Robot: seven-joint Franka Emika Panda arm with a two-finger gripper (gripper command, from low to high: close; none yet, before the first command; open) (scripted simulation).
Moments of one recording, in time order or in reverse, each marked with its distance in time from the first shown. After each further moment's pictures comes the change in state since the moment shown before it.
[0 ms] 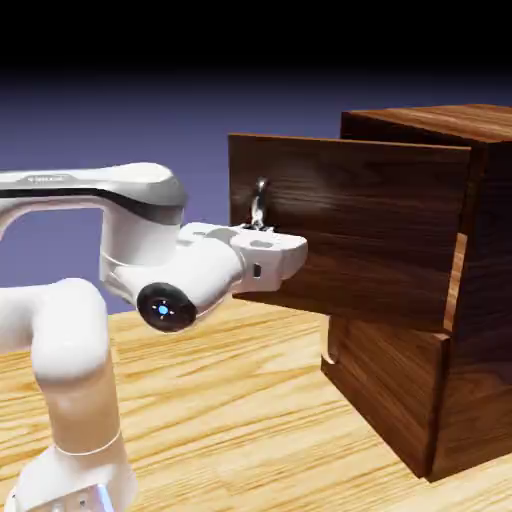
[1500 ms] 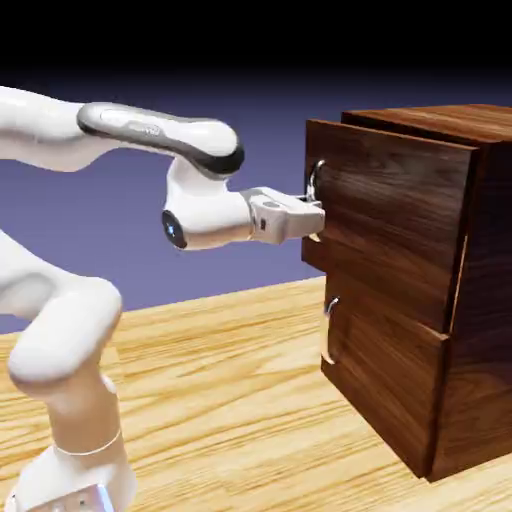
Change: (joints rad) arm -0.247 0.438 1.200 0.301 1.776 0.599 -0.672
